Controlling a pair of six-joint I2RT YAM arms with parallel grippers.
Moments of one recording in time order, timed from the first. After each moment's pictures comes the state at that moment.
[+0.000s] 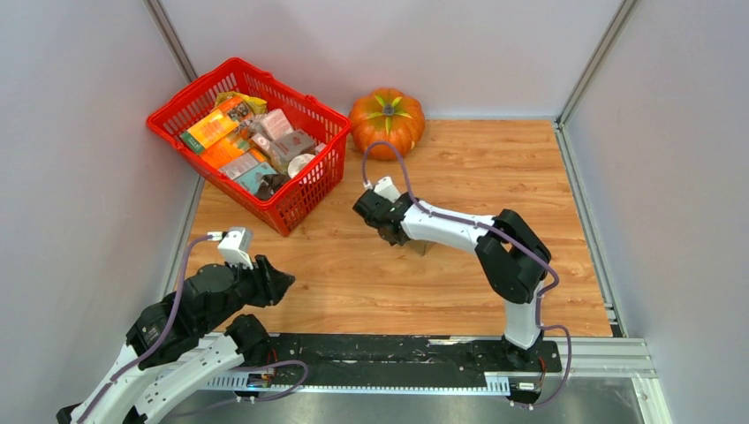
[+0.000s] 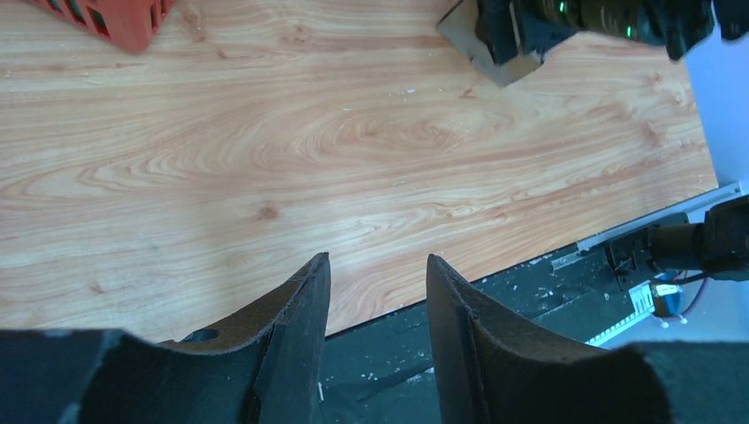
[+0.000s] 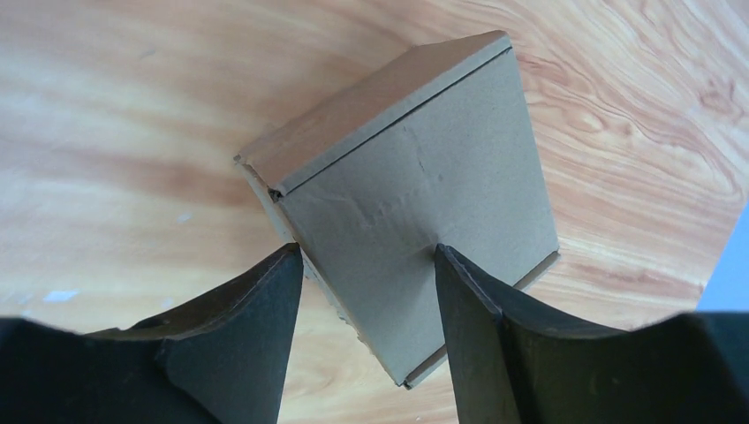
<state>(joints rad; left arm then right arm) -0.83 0.25 0.78 -1.04 -0.25 -0.65 0.94 1.91 1.37 -0.70 0.66 0.34</state>
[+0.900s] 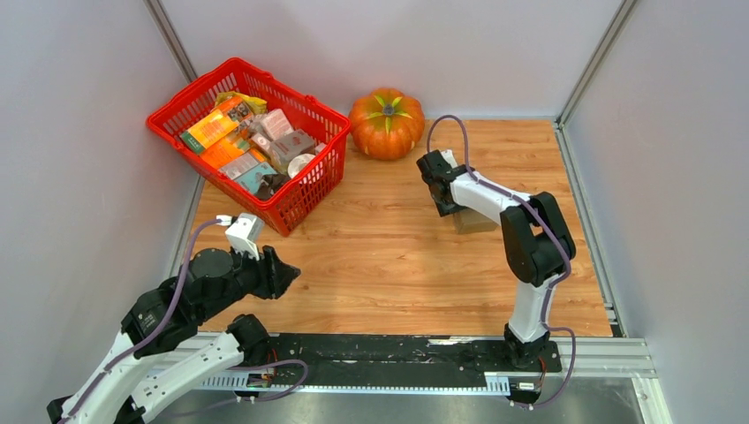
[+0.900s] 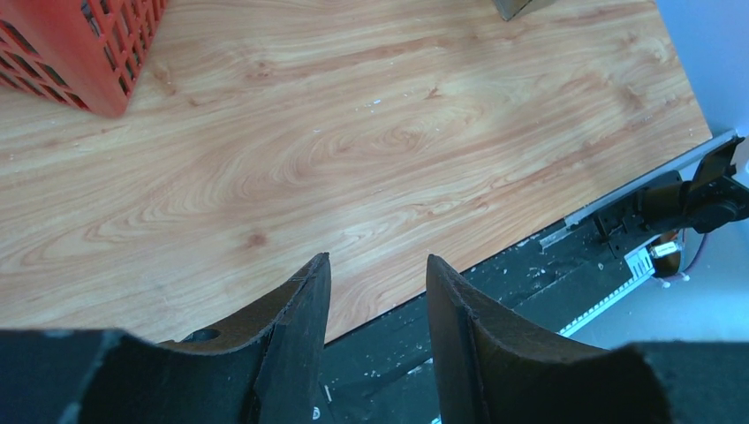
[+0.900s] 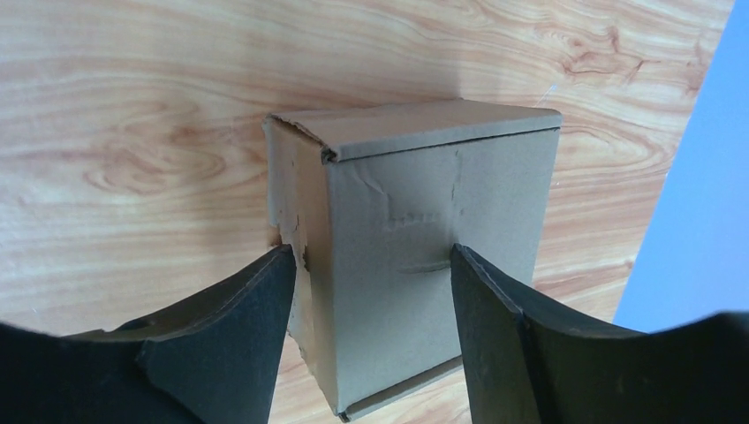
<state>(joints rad) -0.83 0.40 0.92 -1.00 -0.17 -0.52 0.46 1.92 1.36 -0.66 0.60 0.17</state>
